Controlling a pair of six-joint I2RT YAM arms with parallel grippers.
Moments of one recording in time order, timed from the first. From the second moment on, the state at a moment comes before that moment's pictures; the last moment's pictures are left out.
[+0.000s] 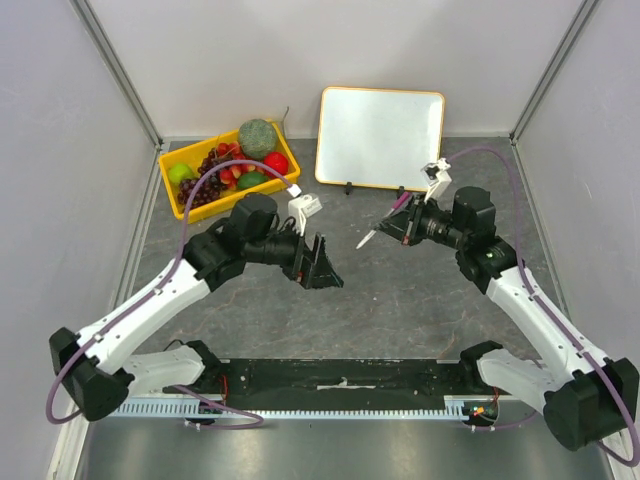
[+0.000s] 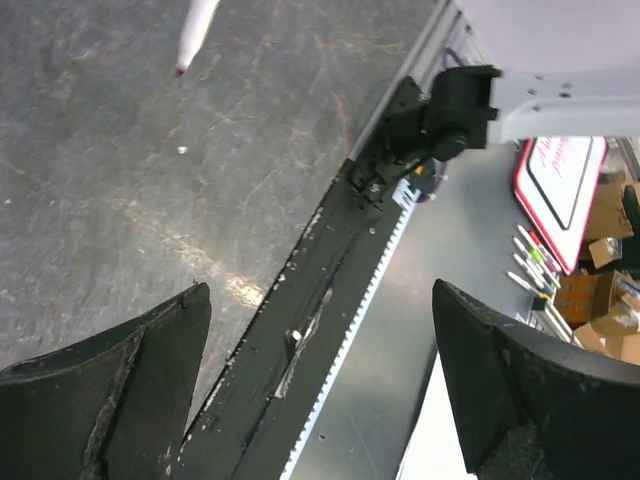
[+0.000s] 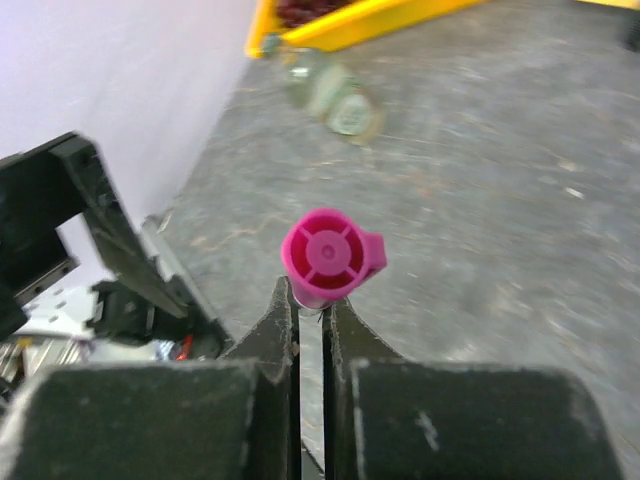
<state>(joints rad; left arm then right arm) -0.75 1.09 1.08 -0.55 0.59 -0.39 0.39 1.02 0.83 -0.04 -0.59 0.56</state>
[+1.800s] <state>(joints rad) -0.59 2.59 2.35 -0.67 -0.07 -0.30 0.20 0.98 0.83 -0.41 -0.39 0.31</state>
